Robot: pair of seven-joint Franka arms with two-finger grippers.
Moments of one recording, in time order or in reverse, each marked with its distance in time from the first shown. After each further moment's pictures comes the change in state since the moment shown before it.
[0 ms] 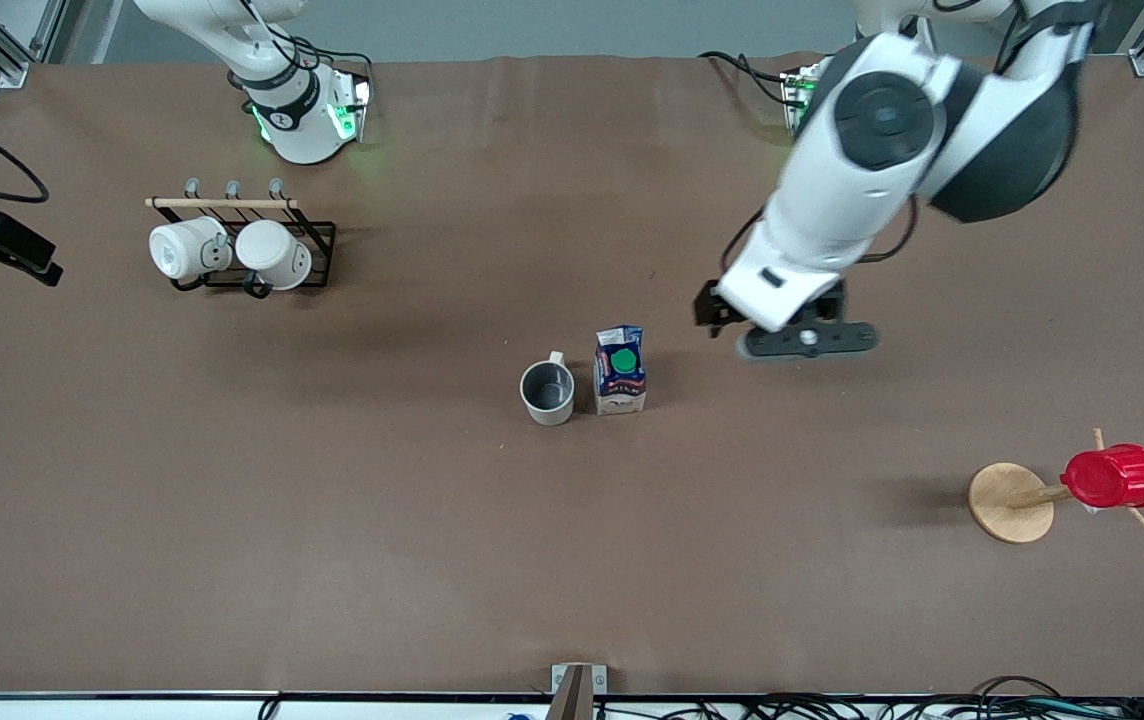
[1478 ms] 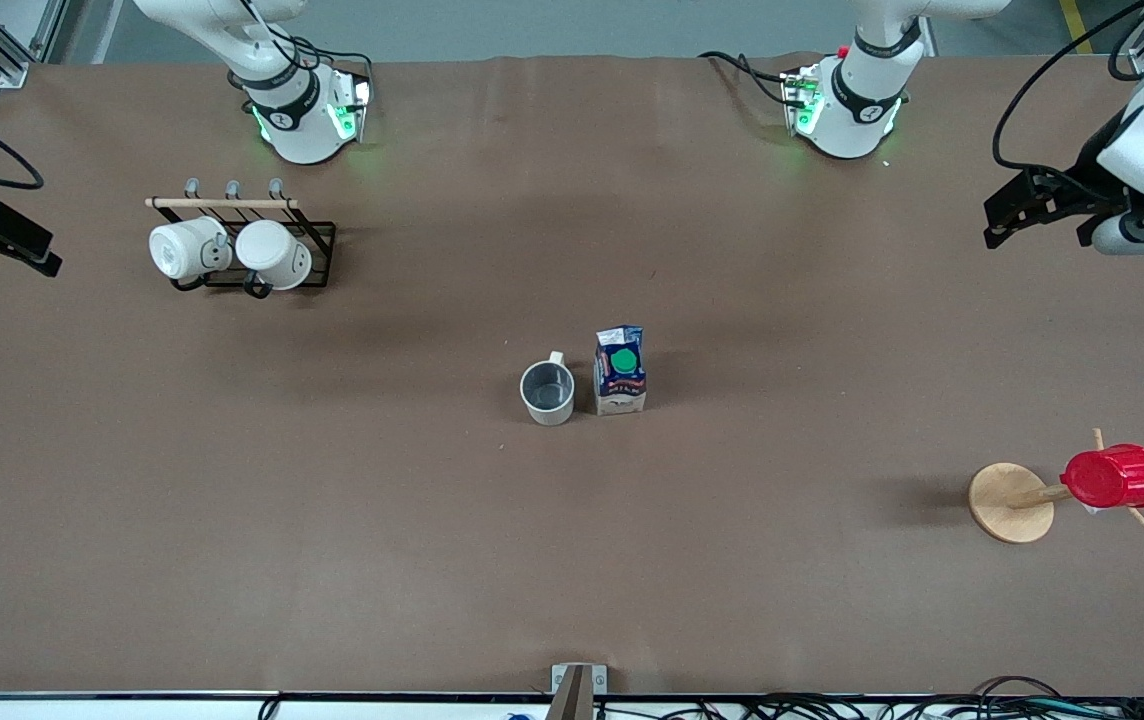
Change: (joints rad) left arm 0.051 -0.262 0.341 -0.020 -0.051 -0.269 0.435; right arm 0.000 0.002 -0.007 0.015 0.026 -0.032 -0.034
